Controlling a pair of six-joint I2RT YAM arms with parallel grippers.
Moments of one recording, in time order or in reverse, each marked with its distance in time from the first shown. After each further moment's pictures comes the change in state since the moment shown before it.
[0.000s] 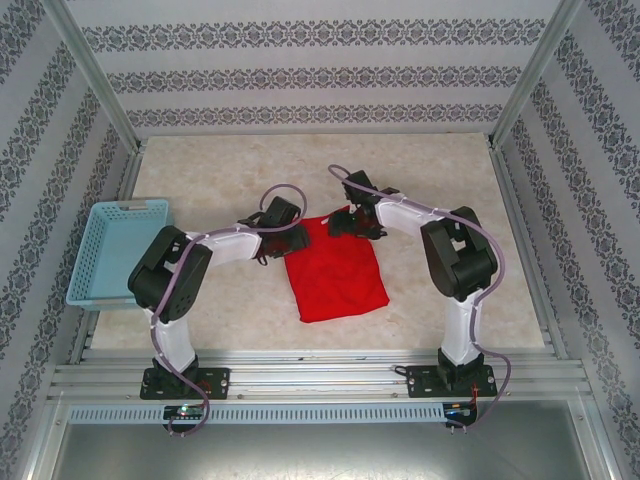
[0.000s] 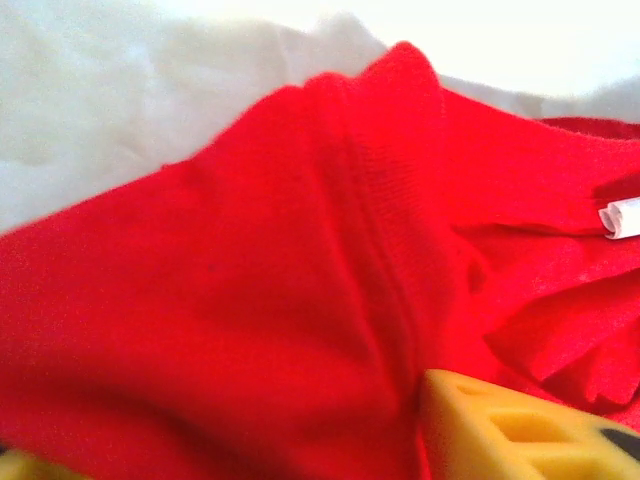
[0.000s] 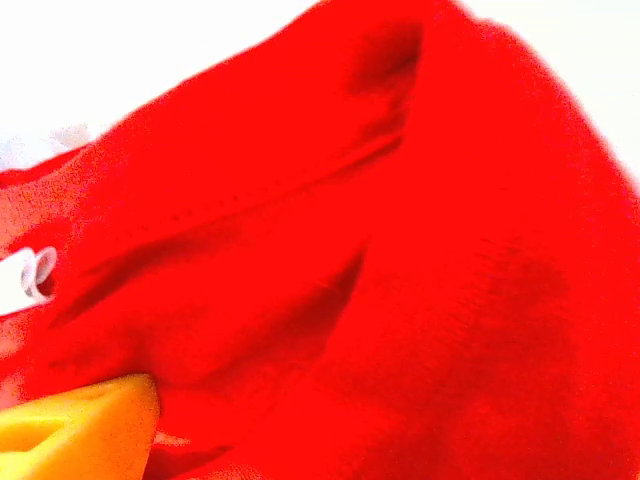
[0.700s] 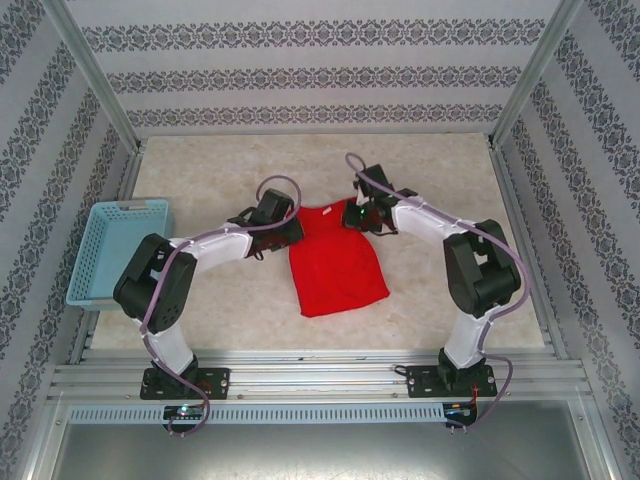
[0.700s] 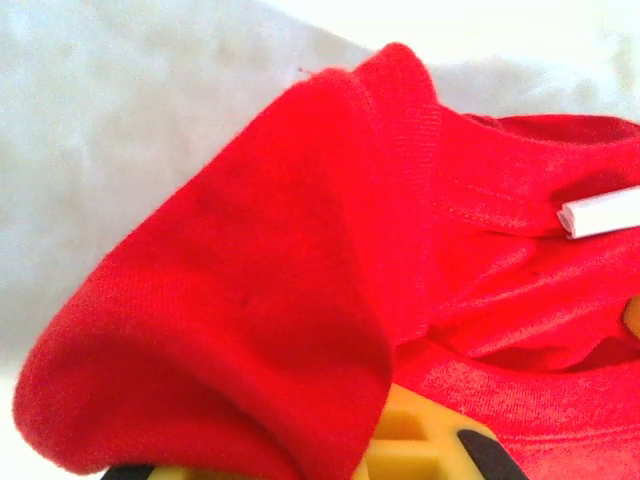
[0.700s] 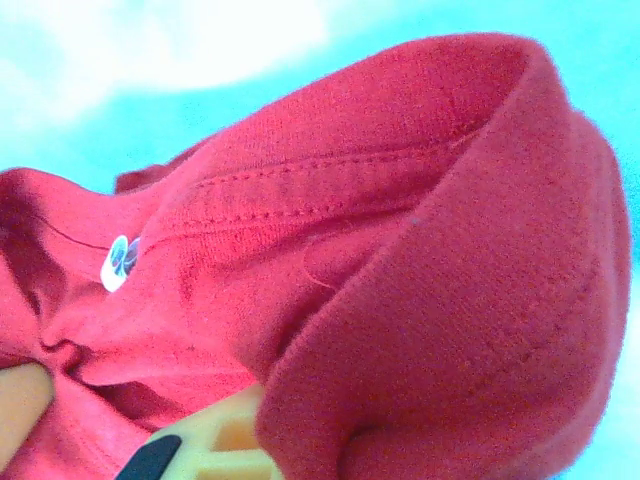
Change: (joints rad) left arm 0.045 -0.111 0.009 0.038 0.065 0.046; right arm -0.069 -0.183 -0.058 0.102 -0.151 0.063
